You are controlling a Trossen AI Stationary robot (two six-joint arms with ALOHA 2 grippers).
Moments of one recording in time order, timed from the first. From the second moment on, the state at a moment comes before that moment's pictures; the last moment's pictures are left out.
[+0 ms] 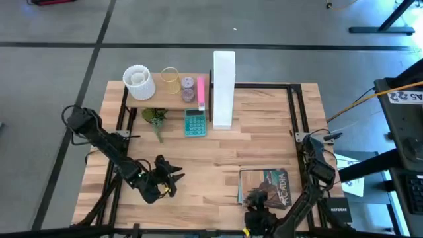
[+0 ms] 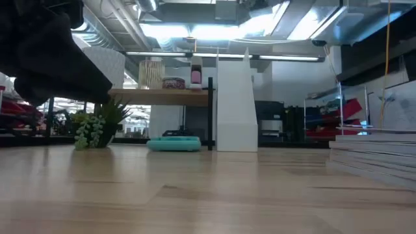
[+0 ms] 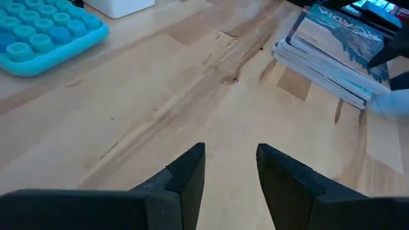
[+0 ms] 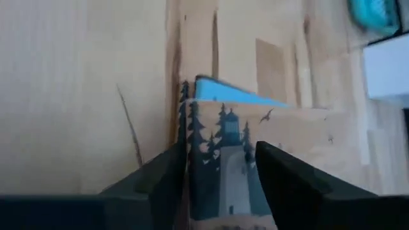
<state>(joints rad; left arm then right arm) -0.77 1.57 0.64 0.07 -0.96 -1.09 1.00 2.27 1.66 -1.22 0.67 1.00</state>
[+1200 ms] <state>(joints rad) -0.77 1.57 0.64 0.07 -0.95 -1.04 0.97 2.26 2.00 -1.45 1.08 1.02</state>
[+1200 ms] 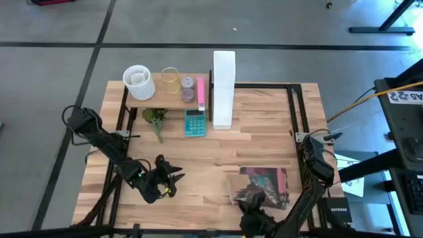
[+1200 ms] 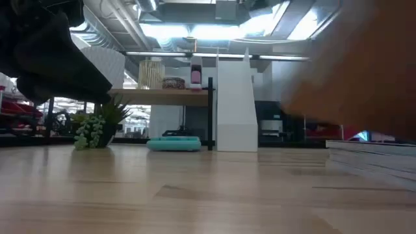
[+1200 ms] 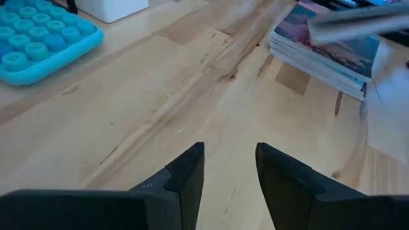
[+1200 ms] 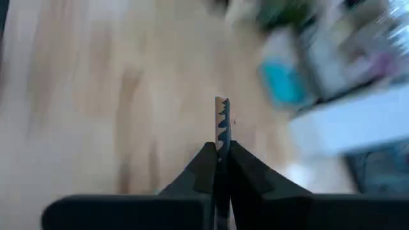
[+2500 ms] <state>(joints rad) -0.82 1.42 0.64 0.07 -1.00 -0.78 0.79 2.20 2.03 -0.76 1.13 0.32</state>
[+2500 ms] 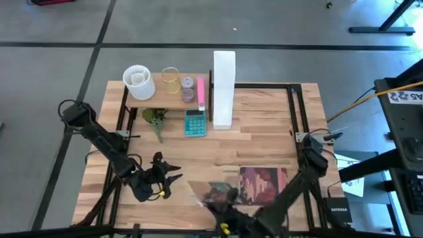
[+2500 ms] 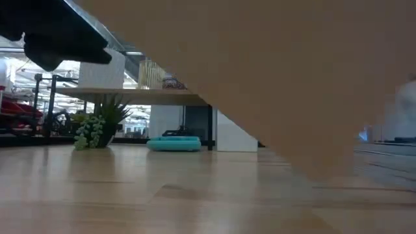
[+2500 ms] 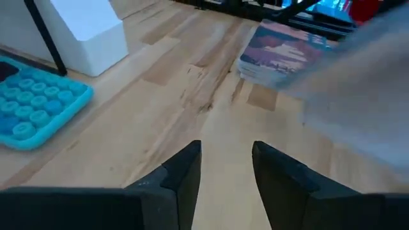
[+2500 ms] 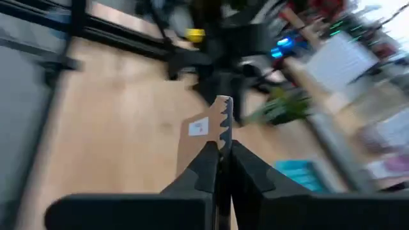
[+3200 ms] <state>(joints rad) -1.01 1.34 0.64 0.05 -1.04 -0.78 0.61 2.17 1.95 -0.31 0.77 -0.14</state>
